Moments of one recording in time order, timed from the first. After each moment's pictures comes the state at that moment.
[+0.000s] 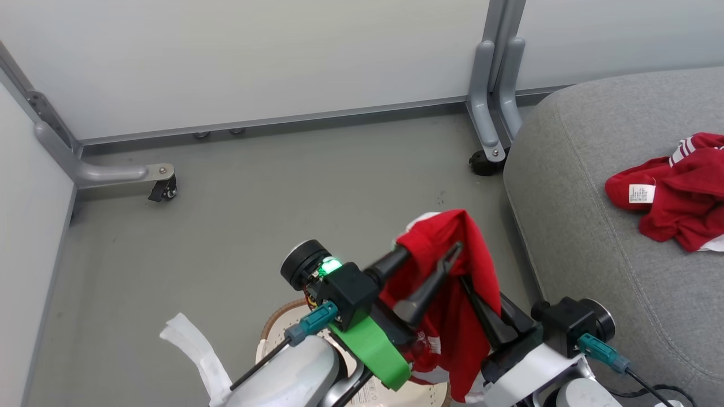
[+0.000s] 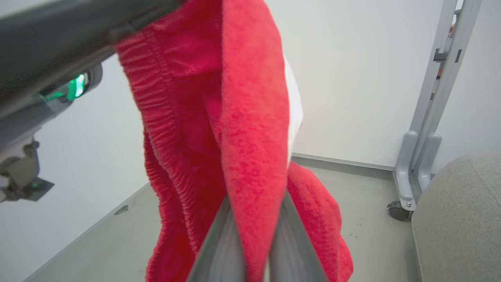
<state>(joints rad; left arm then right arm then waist) -0.46 0.13 -0.87 0.20 -0.45 -0.13 -0.26 -0.10 -0.14 0.38 0.11 0.27 0.13 -0.26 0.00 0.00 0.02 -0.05</state>
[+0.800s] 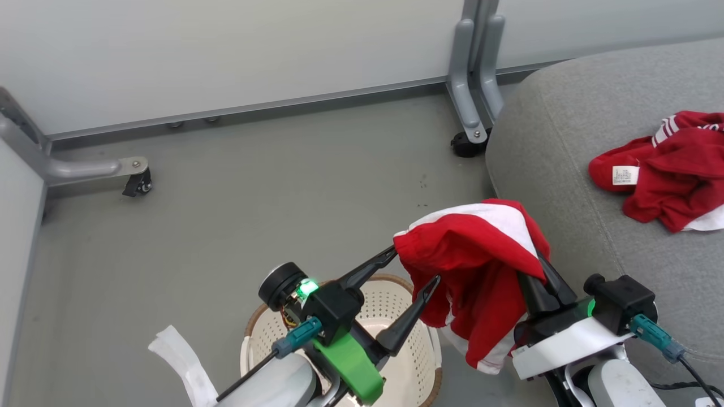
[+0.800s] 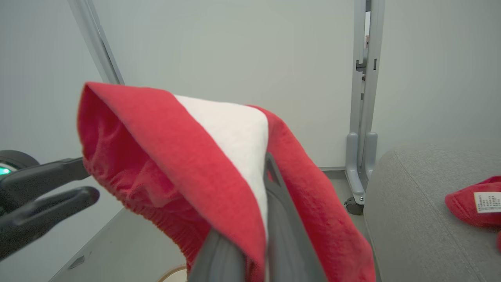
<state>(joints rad) -0.43 0.20 -0.91 0.25 -0.45 -0.12 -0.26 -0.09 -0.09 0.20 0.06 0.29 0.13 -0.26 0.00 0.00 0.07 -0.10</state>
